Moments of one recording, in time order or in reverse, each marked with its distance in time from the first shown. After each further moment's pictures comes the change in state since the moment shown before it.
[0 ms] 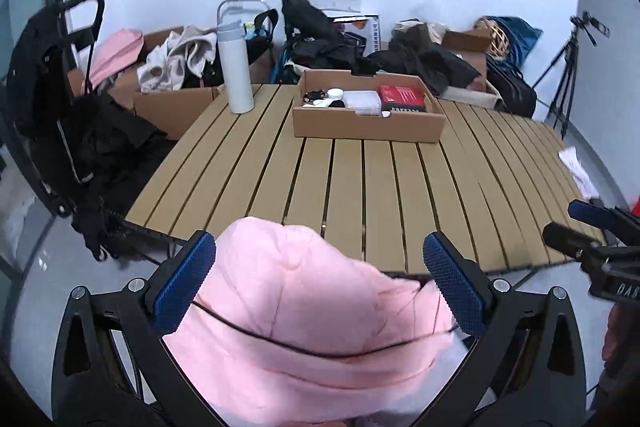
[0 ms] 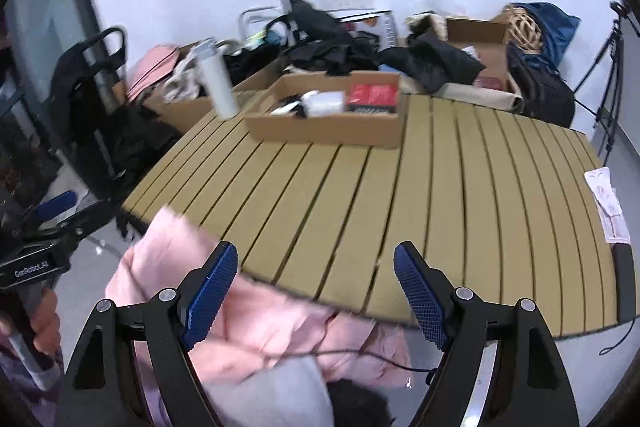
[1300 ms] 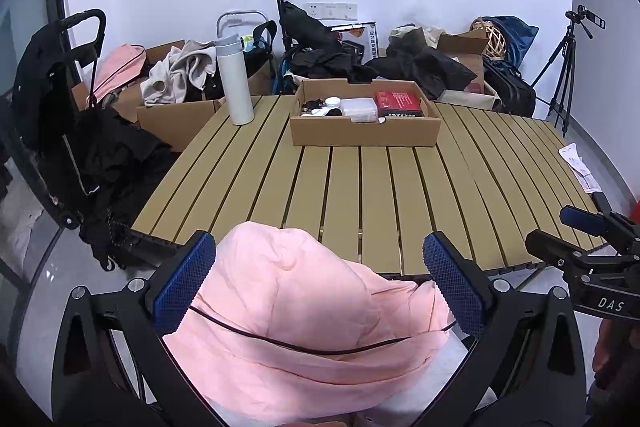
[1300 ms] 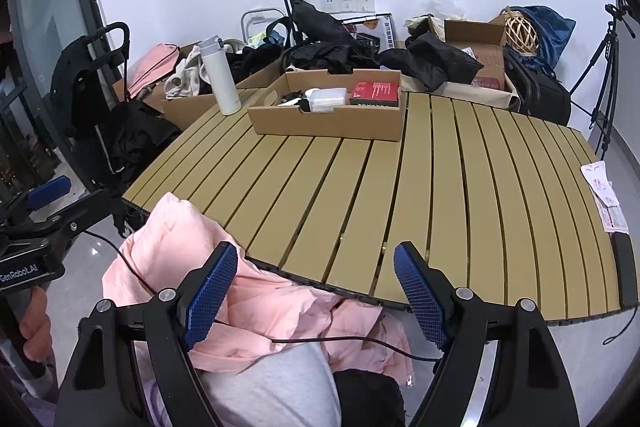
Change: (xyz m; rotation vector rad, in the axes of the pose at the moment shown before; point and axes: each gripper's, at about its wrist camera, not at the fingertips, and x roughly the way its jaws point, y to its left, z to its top) left arm -0.012 -0.011 -0.001 0.012 -0.027 0.016; right arm -0.003 0.005 -0.014 0.027 -0.022 -0.015
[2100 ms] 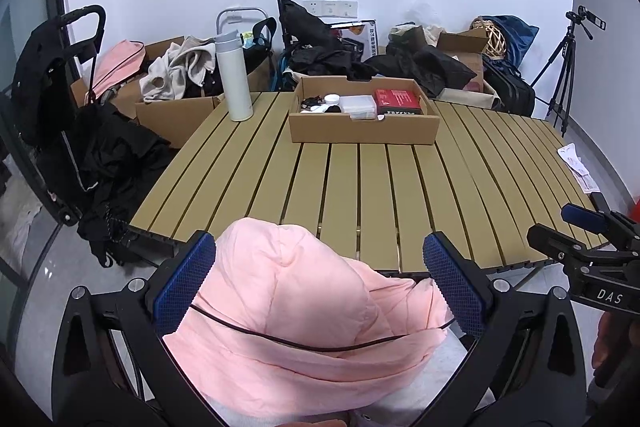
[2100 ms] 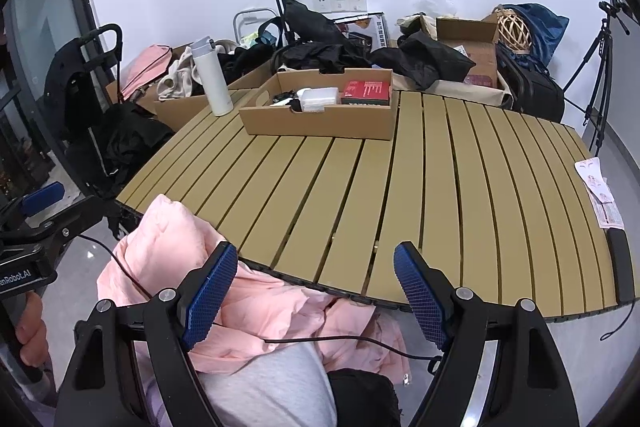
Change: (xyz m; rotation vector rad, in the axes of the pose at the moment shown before) left arm 0.000 -0.001 -0.002 -0.010 0.010 -0.005; right arm 0.000 -0.004 0.001 0.016 0.001 -0.025
